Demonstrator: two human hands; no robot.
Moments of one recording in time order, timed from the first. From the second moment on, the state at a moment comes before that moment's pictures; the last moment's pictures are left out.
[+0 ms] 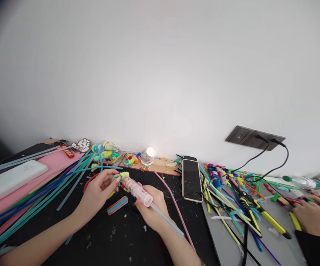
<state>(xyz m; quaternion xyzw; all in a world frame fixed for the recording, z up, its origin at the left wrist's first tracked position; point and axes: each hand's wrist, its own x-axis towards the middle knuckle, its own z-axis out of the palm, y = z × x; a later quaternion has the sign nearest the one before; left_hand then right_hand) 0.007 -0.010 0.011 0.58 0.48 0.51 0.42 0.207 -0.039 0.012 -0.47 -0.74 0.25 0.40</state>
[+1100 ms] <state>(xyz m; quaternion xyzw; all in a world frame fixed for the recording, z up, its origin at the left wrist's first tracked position) 0.007 -0.008 0.005 0.60 0.49 0.49 0.39 0.207 -0.037 0.010 -0.46 -0.76 0.23 0.41</state>
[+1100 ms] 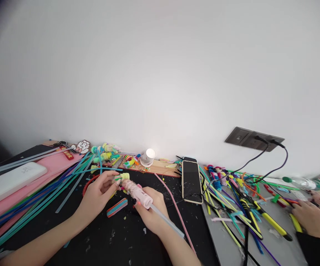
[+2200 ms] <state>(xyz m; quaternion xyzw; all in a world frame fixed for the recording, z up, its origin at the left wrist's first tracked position) 0.004 -0.008 0.004 0.62 0.49 0.50 0.36 0.206 -0.039 0.010 -0.46 -0.75 0.24 0.41</state>
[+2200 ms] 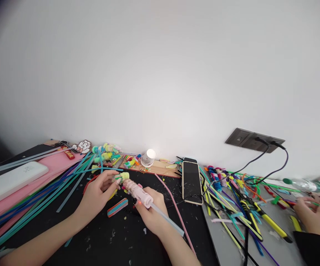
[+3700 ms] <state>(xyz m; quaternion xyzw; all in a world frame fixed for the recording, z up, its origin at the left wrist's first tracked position) 0.003 -0.006 0.002 0.63 0.49 0.49 0.36 0.206 -0.040 0.007 -0.47 -0.75 0.22 0.41</state>
